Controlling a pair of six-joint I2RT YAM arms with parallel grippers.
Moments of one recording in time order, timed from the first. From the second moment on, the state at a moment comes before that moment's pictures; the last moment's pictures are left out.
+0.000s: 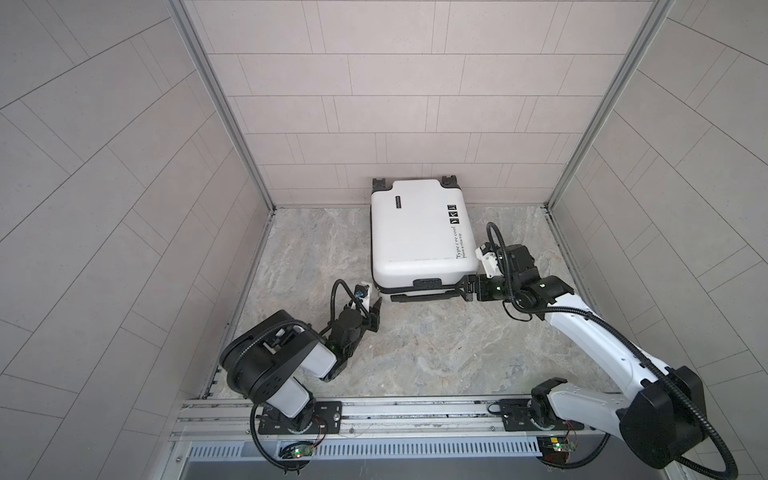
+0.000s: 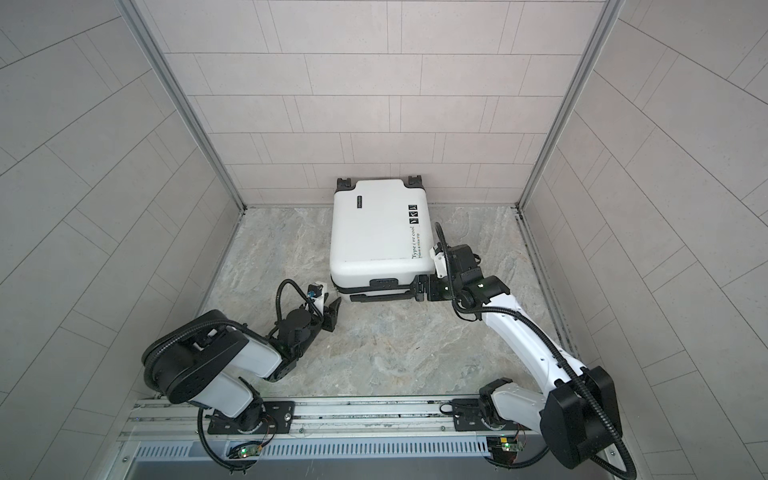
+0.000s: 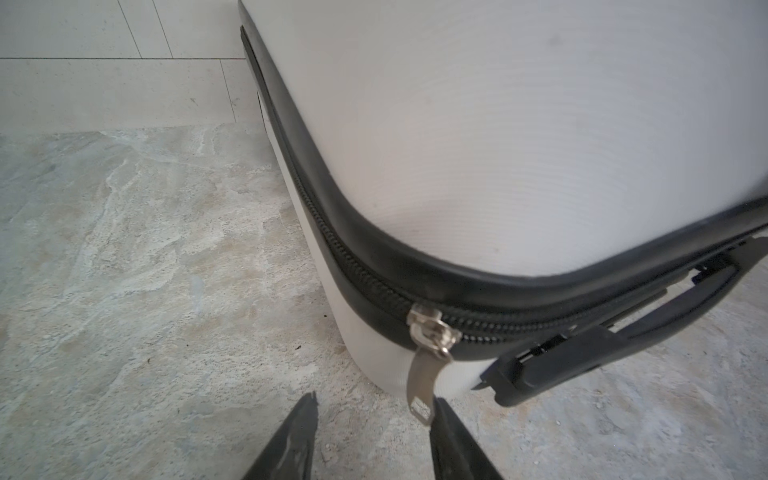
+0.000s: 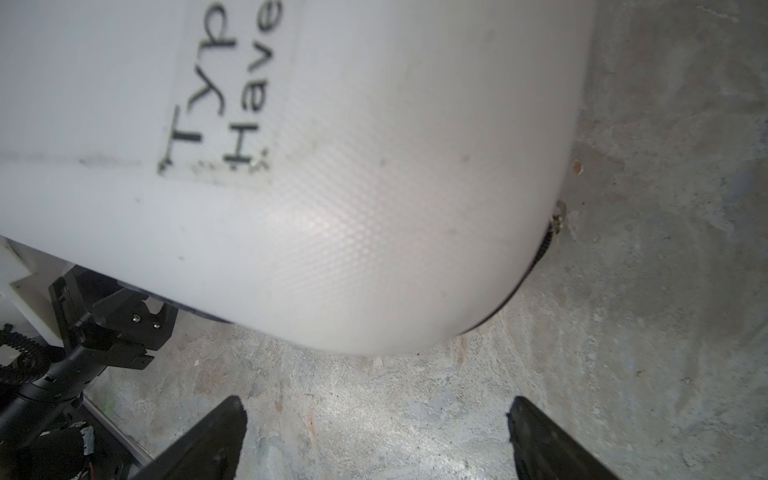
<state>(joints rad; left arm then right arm) -0.66 1.58 0.15 1.14 -0.28 -0.15 0.32 1.17 0.89 -0.57 -0.26 0.32</state>
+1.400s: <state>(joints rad) -0.63 1.27 0.14 0.85 -0.13 -0.09 0.28 1.20 0.95 -0.57 -0.28 0.35</state>
